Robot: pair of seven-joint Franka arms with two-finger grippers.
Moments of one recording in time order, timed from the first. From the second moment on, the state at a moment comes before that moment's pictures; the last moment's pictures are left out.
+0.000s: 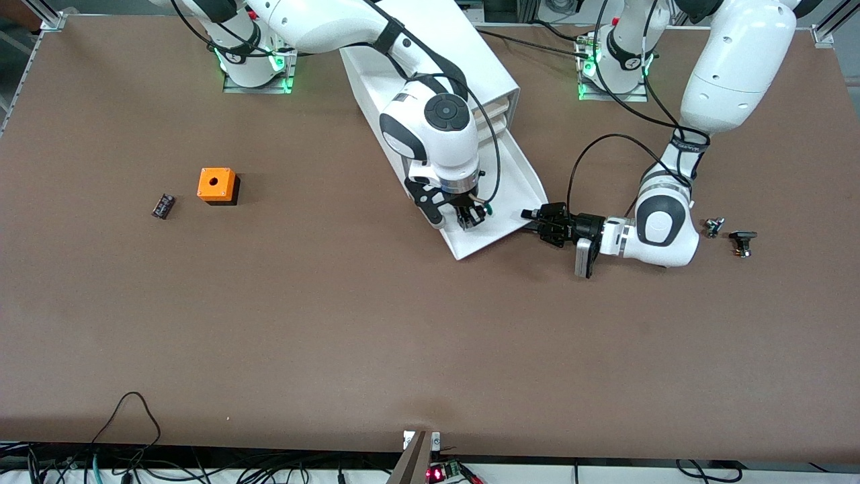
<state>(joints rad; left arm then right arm) -0.05 0.68 -0.04 -1.92 -1.21 1.75 1.28 0.74 0.80 0.18 -1.28 -0.18 2.26 1.97</state>
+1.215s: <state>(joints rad) -0.04 0.65 -0.04 -1.45 -0.63 1.48 0.50 0.51 0.62 0.10 -1.20 -0.07 2.01 1.02</state>
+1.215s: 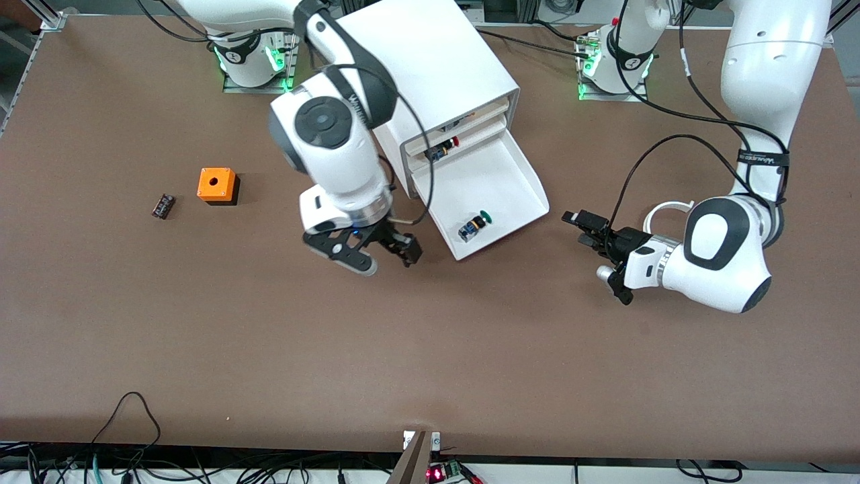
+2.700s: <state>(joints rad) -0.41 0.61 -0.06 -1.64 -0.20 2.15 -0.68 0.05 0.16 0.09 -1.64 0.00 1.98 0.04</state>
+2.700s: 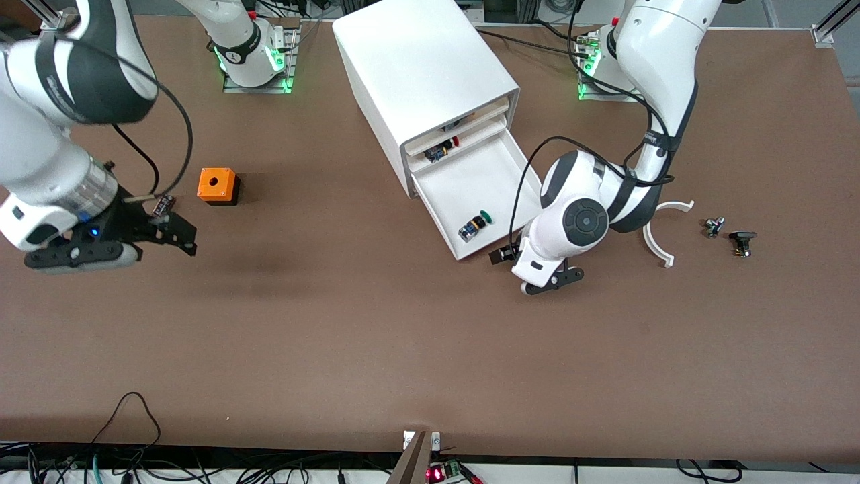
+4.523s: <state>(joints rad) -0.48 0.58 -0.25 -1.80 -0.20 2.15 -0.96 0.05 -0.06 0.04 -1.76 0.00 1.88 -0.01</state>
